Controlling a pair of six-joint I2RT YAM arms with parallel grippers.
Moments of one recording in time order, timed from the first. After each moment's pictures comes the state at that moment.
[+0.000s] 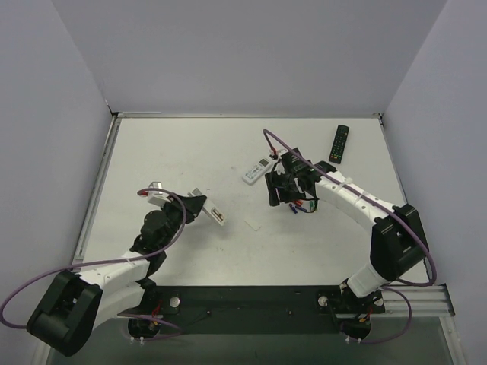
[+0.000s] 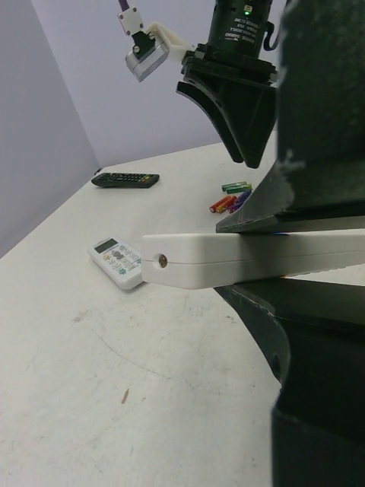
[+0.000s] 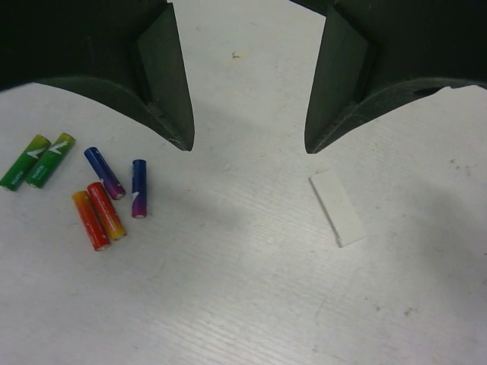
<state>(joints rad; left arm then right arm) -0.47 1.04 0.16 0.79 -0.09 -1.02 0.56 1.54 1.12 -0.60 -0.06 0.22</state>
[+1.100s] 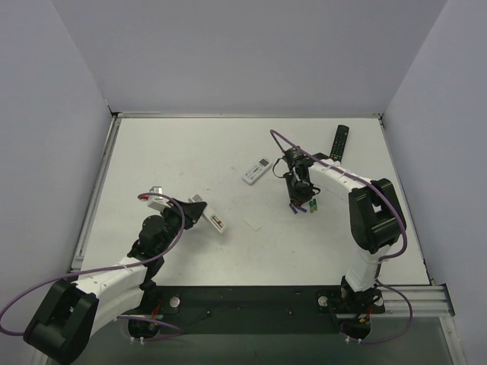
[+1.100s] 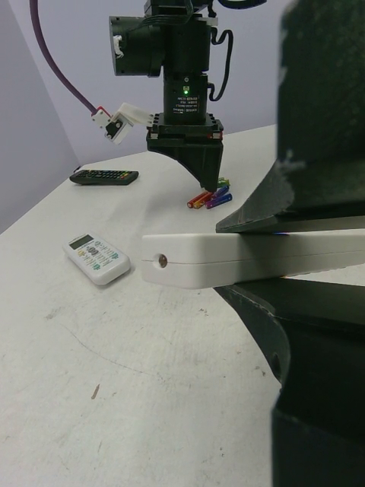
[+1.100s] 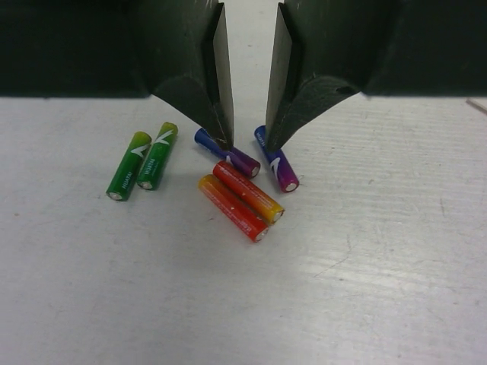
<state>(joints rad) -0.47 0.94 0.09 0.74 -0.05 -1.01 0.44 1.81 1.21 -0.71 0.13 0.21</state>
